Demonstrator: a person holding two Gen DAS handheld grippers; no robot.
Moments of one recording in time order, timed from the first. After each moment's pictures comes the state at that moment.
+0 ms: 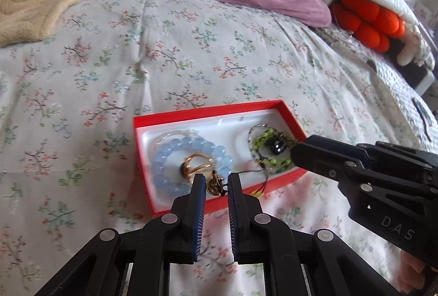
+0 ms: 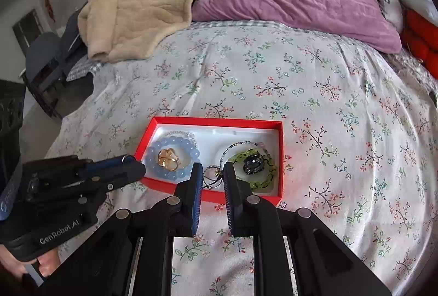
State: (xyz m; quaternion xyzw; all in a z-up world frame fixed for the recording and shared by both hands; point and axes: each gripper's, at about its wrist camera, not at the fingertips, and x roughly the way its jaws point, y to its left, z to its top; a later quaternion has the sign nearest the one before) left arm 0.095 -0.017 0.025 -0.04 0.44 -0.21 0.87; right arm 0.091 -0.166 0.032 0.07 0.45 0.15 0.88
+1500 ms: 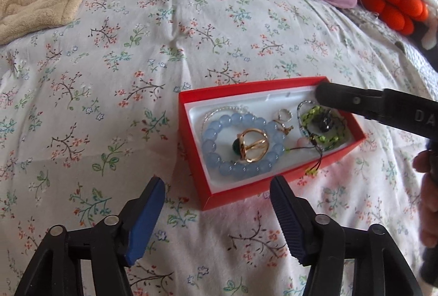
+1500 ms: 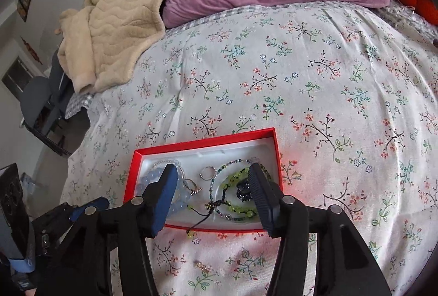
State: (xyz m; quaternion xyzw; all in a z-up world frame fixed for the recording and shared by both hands) left arm 0.098 0.006 0.011 0.01 0.47 -0.16 0.87; right arm 0.130 -0.186 0.011 0.17 0.47 0.13 0.86
